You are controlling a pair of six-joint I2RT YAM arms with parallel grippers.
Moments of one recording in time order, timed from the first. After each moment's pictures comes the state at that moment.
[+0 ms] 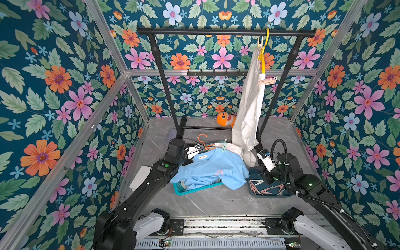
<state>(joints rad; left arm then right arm) -0.45 1.11 0.82 -0.29 -0.04 0.87 0.49 0.80 0.81 -0.78 -0.10 -0.19</state>
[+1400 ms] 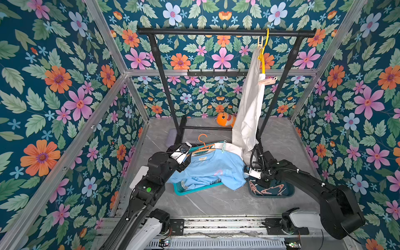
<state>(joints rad) -0.45 0.70 0.73 -0.29 0.04 0.47 0.38 1.33 0.71 -0.72 -0.12 -0.79</state>
